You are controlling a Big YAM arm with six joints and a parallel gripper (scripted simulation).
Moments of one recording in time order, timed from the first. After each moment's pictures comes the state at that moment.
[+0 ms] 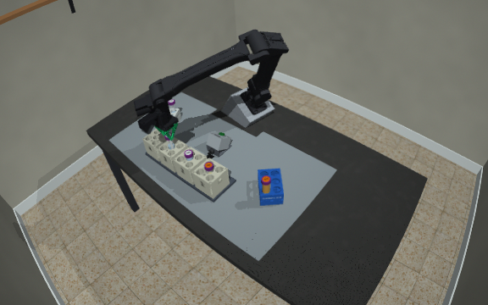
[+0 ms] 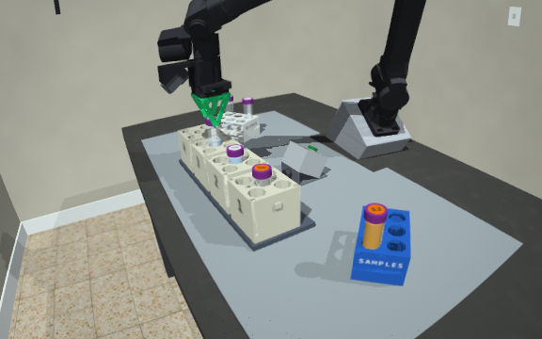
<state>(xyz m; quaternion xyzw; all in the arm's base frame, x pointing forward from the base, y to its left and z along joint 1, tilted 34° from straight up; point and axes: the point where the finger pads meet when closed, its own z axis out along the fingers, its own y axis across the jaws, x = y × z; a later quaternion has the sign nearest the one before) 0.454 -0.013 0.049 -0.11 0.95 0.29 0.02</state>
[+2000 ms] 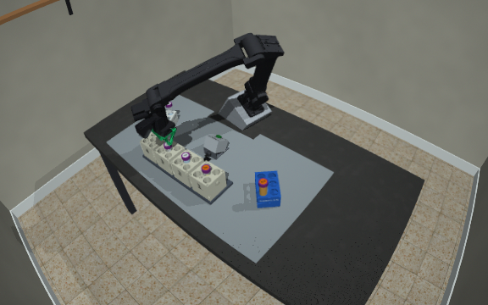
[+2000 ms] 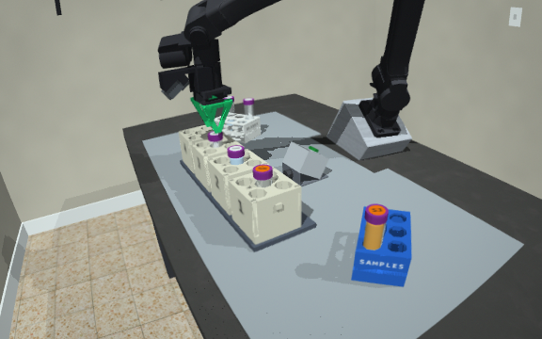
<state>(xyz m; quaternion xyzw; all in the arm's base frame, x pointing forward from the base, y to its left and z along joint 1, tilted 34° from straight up) 0.455 -0.009 0.037 -0.10 0.95 0.29 0.02</state>
